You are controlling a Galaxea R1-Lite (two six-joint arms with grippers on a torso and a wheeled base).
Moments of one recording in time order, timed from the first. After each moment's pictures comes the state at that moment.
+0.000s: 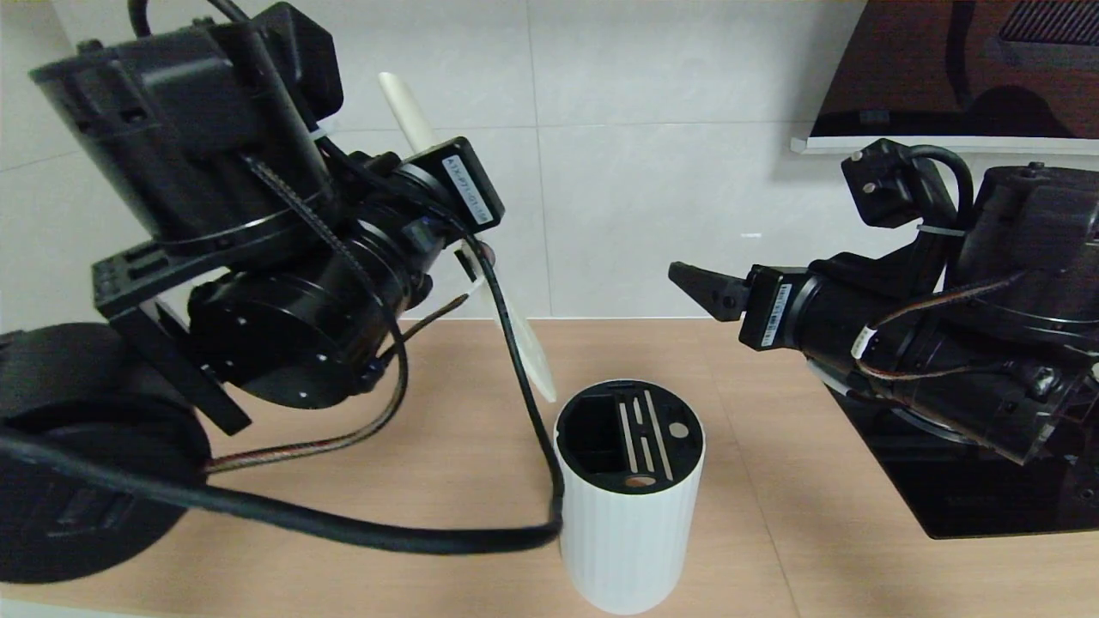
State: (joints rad) left arm -0.76 1.65 -1.07 -0.78 0.70 -0.25; right arm 0.71 1.58 -0.89 -0.70 -0.20 0.22
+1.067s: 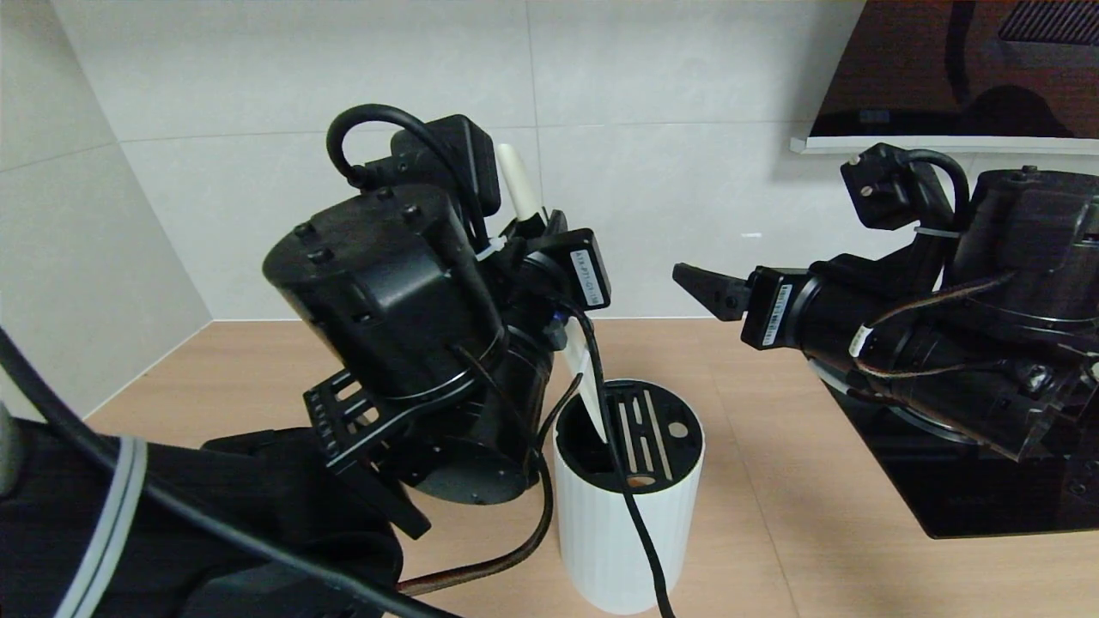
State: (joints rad) left arm -0.91 1.82 -0.99 -1.10 0.80 -0.09; right arm 0.69 1.59 -0.89 -0.70 -0.20 0.22
